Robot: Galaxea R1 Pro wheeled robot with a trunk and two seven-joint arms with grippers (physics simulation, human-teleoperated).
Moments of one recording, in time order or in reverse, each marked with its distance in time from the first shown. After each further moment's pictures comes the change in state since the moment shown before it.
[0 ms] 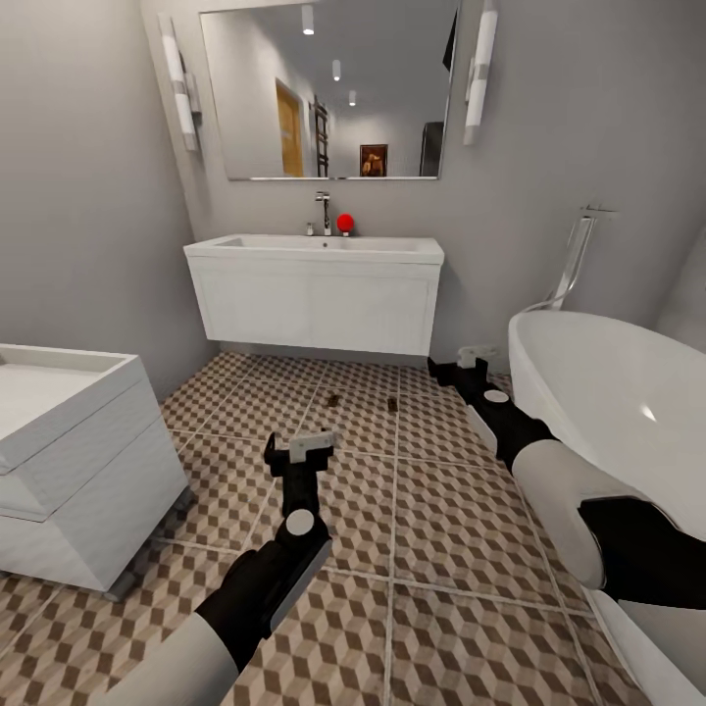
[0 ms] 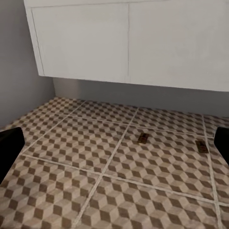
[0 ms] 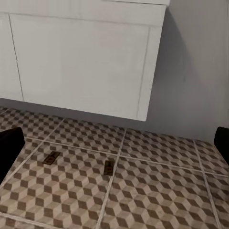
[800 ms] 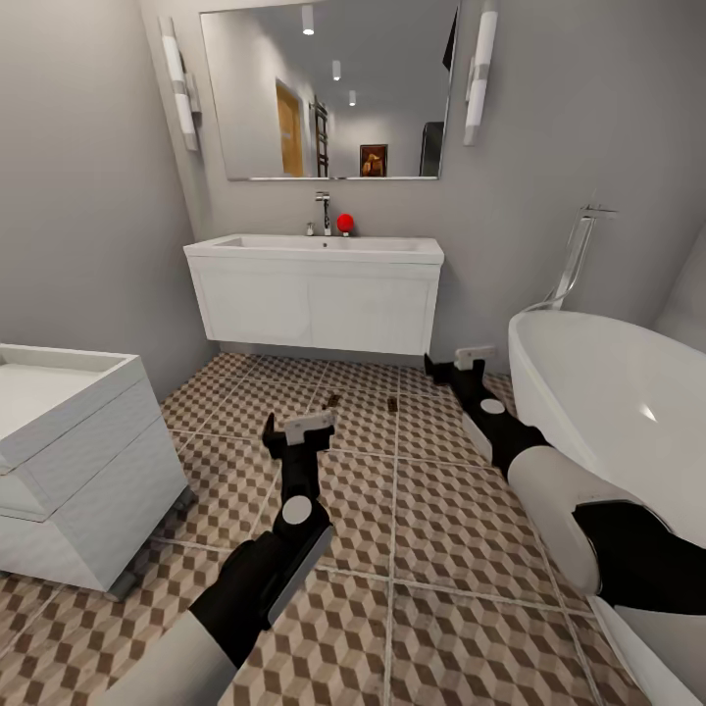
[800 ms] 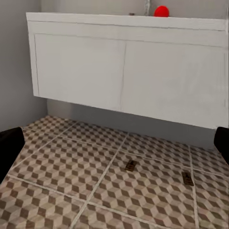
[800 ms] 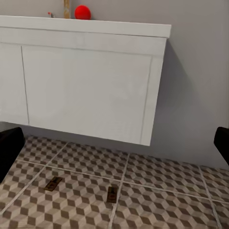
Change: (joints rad) left arm 0.001 -0.001 0.015 -0.142 -0.010 0.004 0.003; right arm 0.016 0.015 0.002 0.029 0.002 -0.174 -0.005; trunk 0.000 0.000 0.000
